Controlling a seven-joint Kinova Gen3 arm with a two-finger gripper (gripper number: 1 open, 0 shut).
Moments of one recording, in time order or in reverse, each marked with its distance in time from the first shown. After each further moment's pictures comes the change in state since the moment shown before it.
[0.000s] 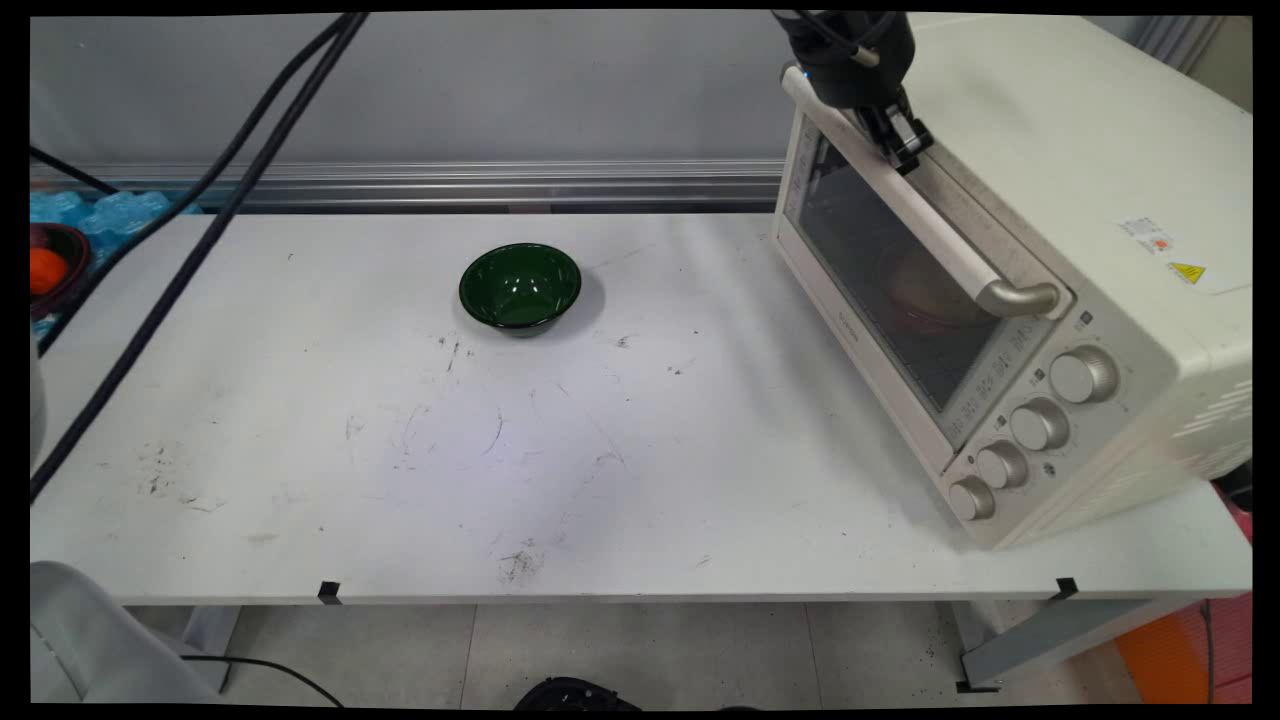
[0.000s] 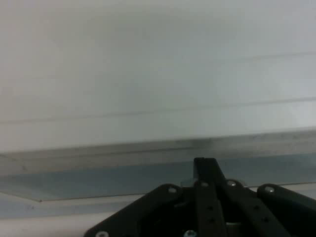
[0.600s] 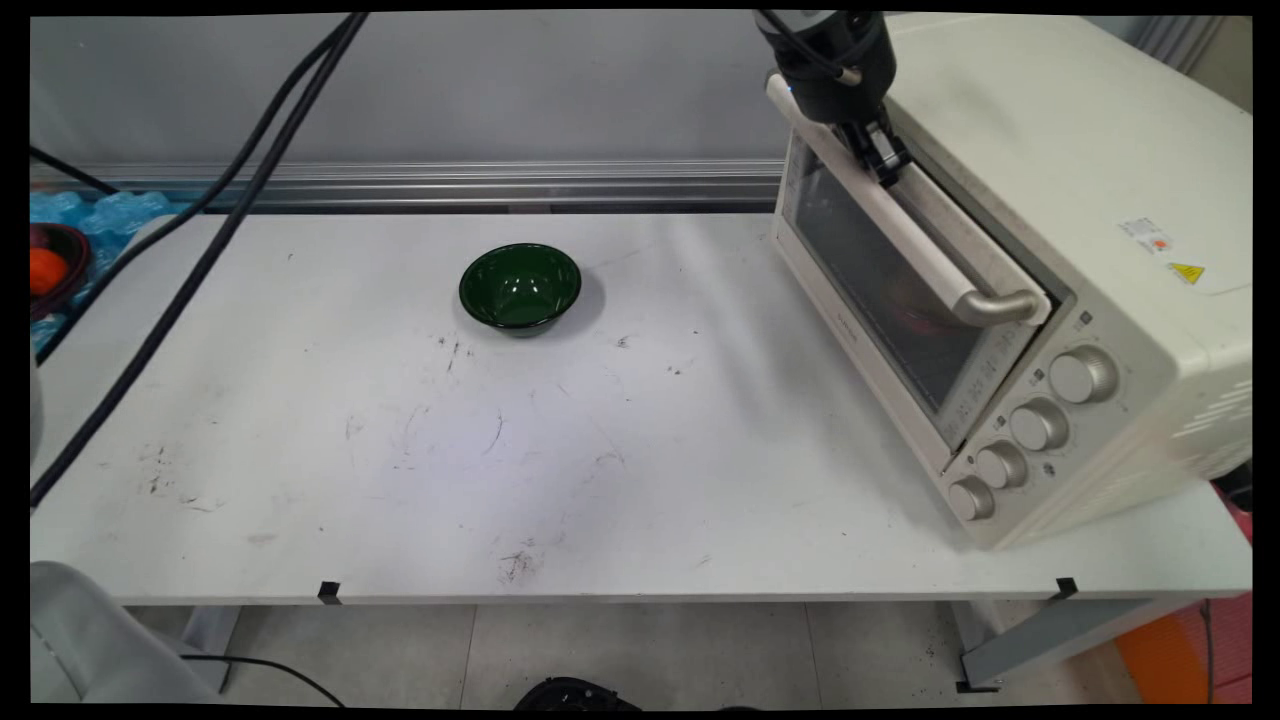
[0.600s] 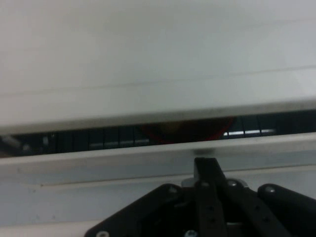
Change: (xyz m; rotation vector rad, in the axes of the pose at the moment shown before) arm -0.010 0.001 0.003 0.003 -0.042 0.012
